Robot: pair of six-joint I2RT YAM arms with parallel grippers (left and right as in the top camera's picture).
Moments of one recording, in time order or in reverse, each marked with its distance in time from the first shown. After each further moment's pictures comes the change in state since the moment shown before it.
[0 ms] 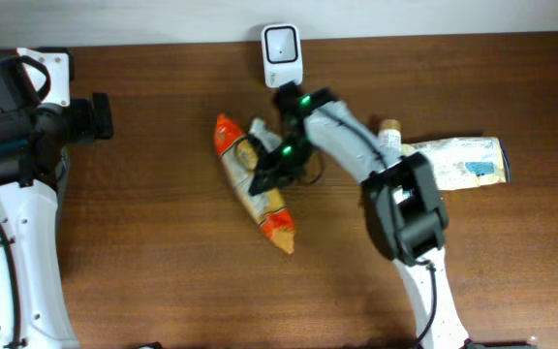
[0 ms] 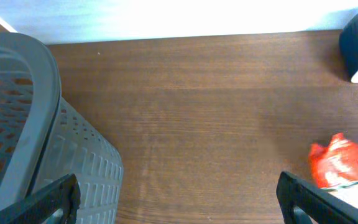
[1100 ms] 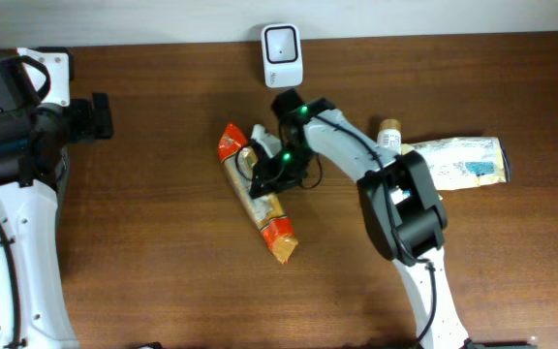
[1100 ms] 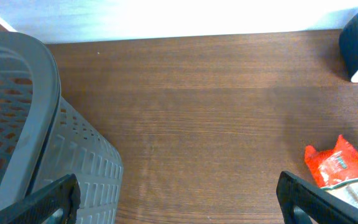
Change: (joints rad) left arm 0.000 0.000 0.000 -0.001 0.000 0.000; right arm -0.007 0.007 -0.068 0.087 0.060 -0.036
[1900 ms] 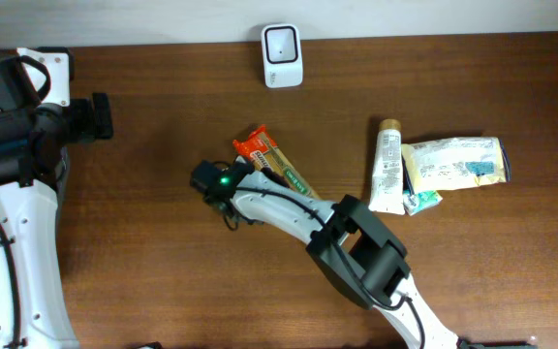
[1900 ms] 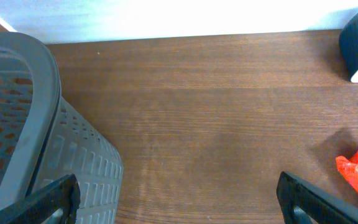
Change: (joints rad) left arm 0.000 0.000 0.000 0.000 0.000 0.000; right arm 0.377 -0.037 -0.072 -0.022 1.335 0.164
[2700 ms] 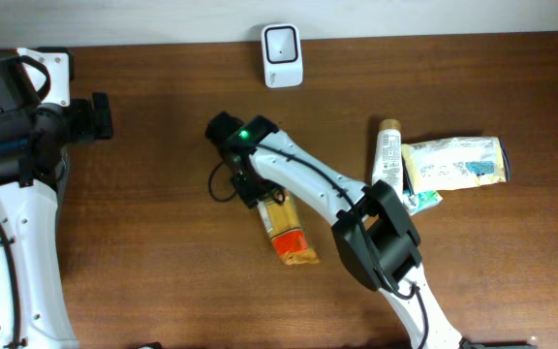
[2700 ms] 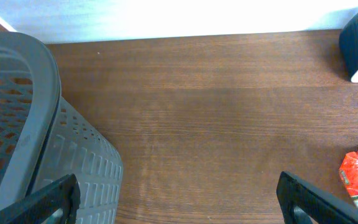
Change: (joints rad) left arm 0.000 0.000 0.000 0.000 0.000 0.000; right arm -0.138 0.003 0.234 -0.175 -0.593 0.116
